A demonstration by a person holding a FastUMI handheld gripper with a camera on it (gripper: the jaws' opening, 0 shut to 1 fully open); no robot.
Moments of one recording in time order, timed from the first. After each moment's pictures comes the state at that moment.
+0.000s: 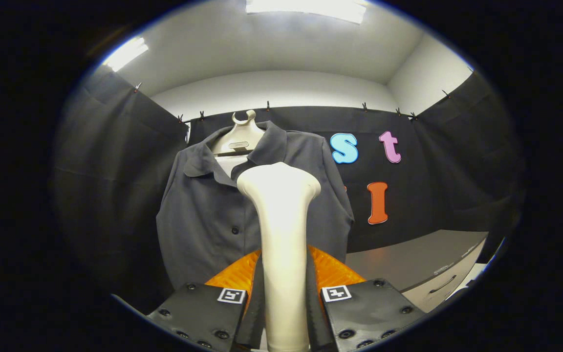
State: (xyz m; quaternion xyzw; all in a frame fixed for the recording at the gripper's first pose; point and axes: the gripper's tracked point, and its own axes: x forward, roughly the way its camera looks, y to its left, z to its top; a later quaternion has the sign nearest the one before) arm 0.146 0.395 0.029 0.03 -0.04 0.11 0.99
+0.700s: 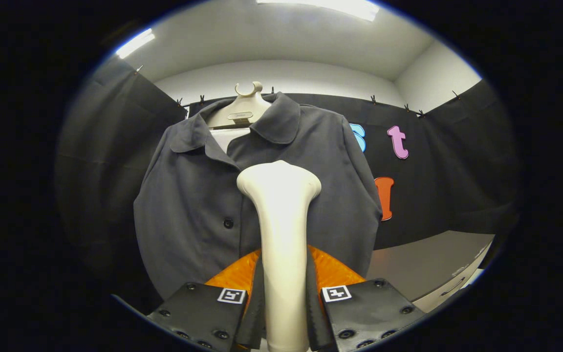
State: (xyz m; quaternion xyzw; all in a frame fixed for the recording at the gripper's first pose) arm 0.203 0.420 -0.007 0.01 -0.01 0.10 0.99
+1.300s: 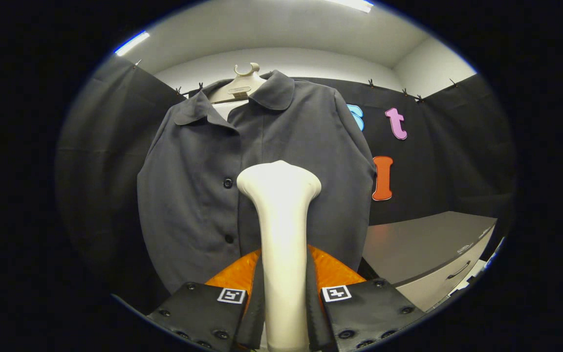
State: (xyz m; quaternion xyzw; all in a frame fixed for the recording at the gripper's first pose) arm 0.181 0.413 -0.065 0.01 0.04 0.10 0.99
